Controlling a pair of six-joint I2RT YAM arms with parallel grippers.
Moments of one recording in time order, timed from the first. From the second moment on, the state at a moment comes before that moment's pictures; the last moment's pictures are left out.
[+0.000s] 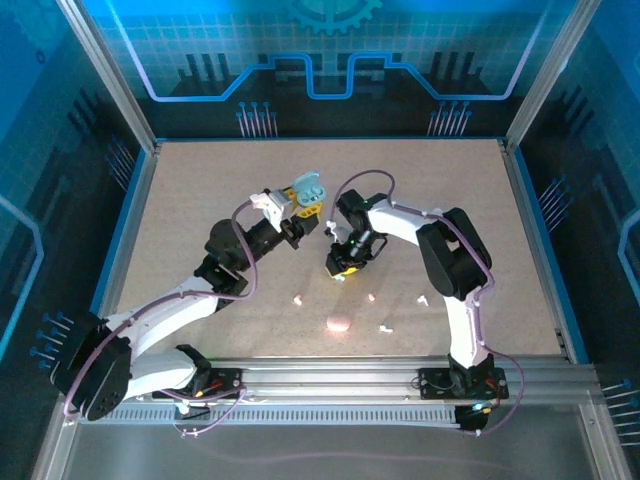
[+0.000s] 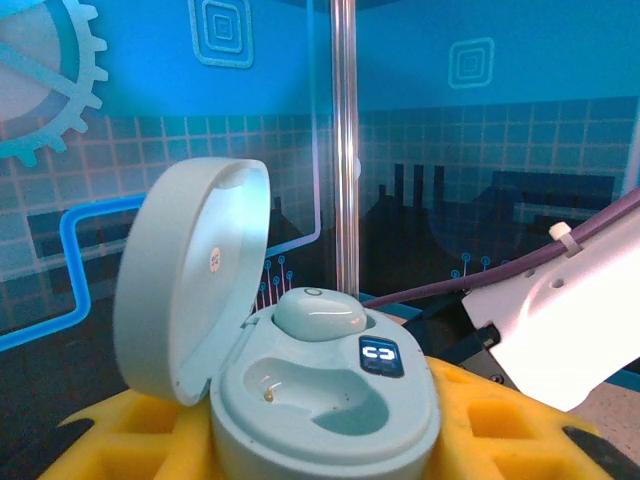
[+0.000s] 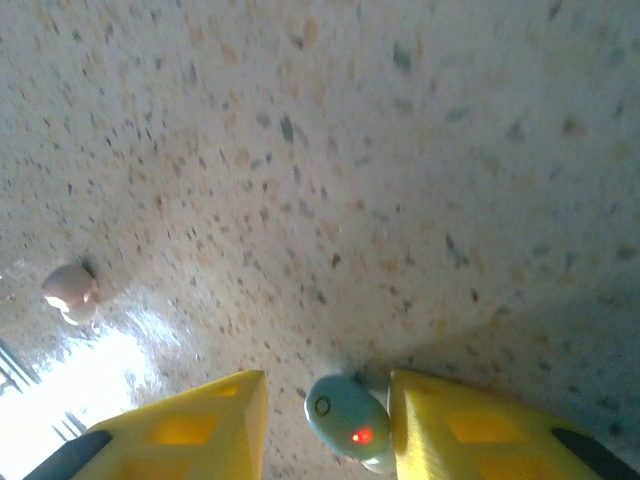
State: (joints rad) left arm -0.57 1.19 0.63 0.77 0.22 -0.01; right arm 0.56 2.08 1.44 -0.89 -0.51 0.10
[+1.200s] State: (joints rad) left arm -0.57 1.18 0.63 0.77 0.22 -0.01; right arm 0.70 2.07 1.52 -0.99 -0.34 0.14
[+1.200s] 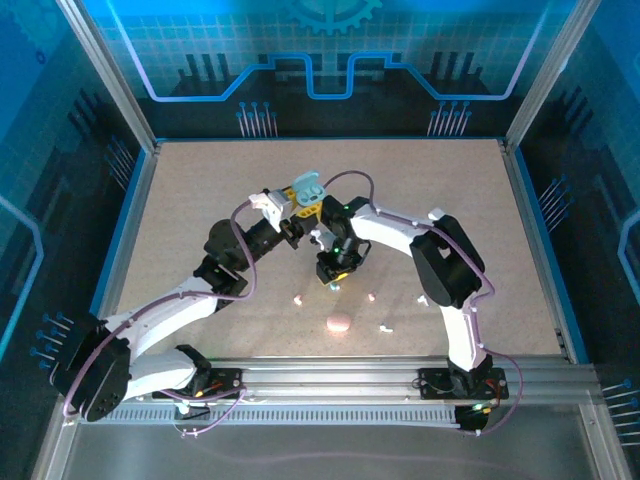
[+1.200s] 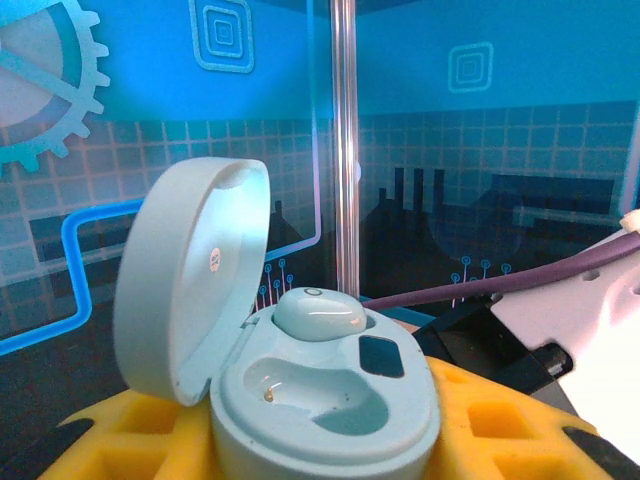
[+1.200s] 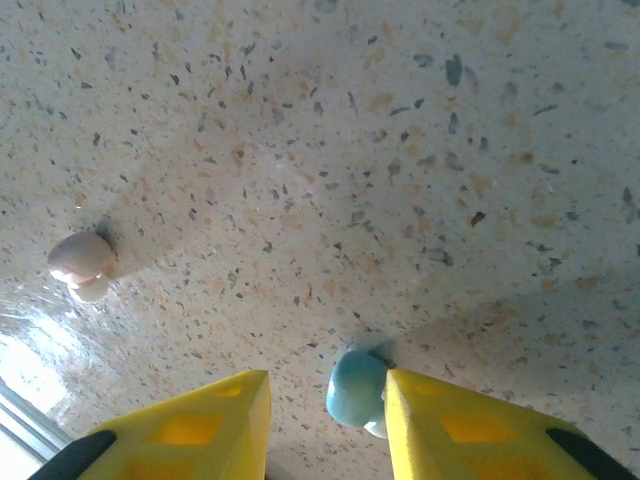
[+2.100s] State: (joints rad) left arm -0.57 1.17 0.63 0.77 0.22 -0.01; right arm 0.73 2.12 1.56 -1.06 -0.22 0.15
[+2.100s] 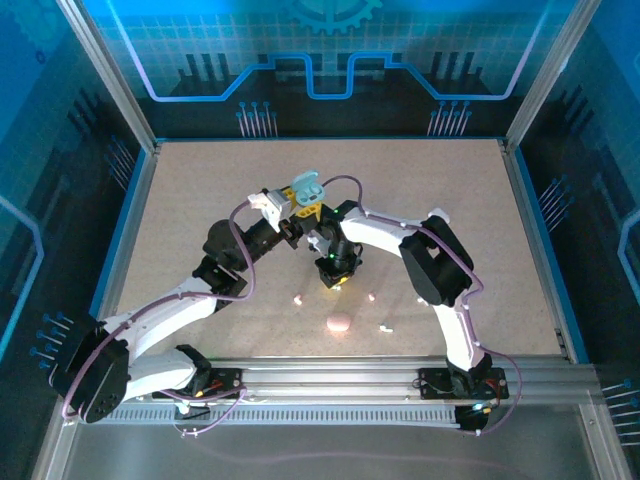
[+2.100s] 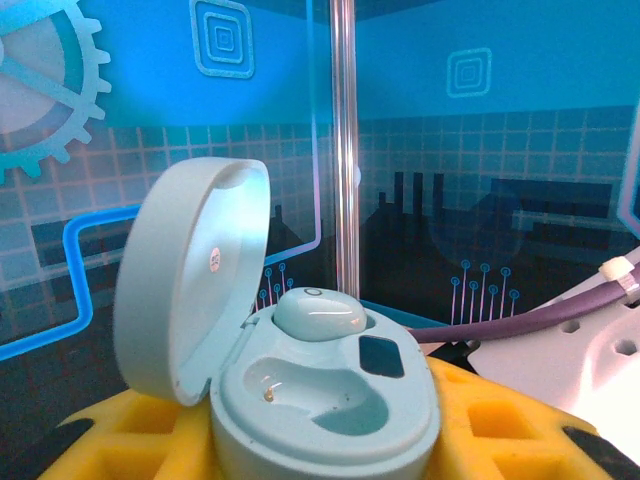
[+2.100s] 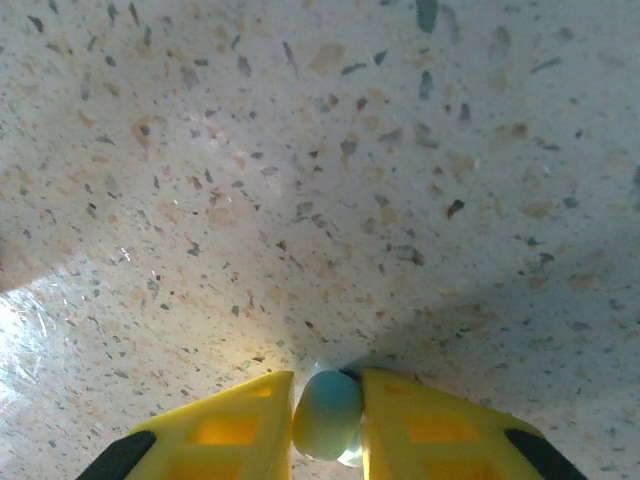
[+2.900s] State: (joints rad) left arm -0.57 1.30 0.63 0.78 0.22 -0.01; right arm 0.25 1.49 1.22 -0.63 -1.10 0.43
